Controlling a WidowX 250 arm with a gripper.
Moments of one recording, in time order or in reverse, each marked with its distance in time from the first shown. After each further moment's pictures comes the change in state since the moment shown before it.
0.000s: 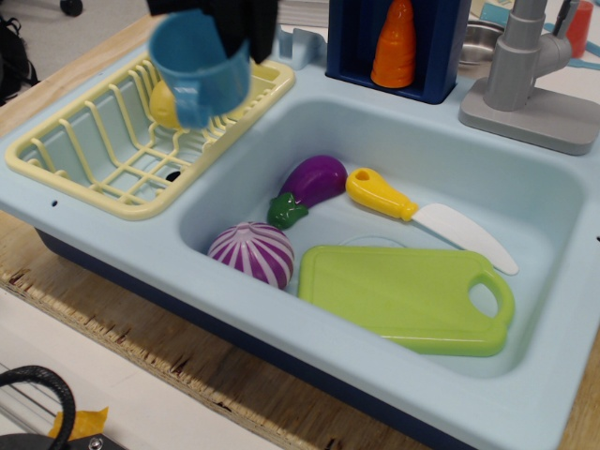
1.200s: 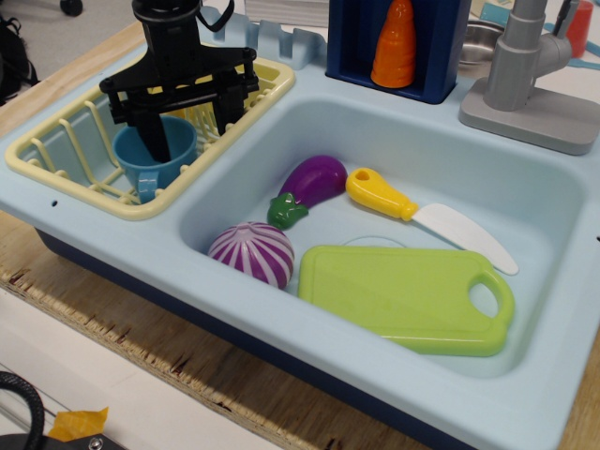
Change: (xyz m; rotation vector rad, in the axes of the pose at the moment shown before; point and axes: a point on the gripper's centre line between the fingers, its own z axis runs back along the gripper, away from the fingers) arm 0.036 0.056 -0.093 0.076 0.104 0.089
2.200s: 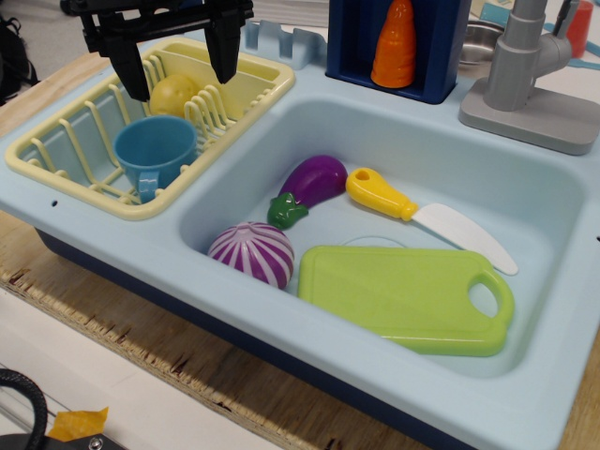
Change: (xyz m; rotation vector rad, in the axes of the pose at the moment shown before) arm 0.001 0.000 0.058 -0.018 -0.080 -0.006
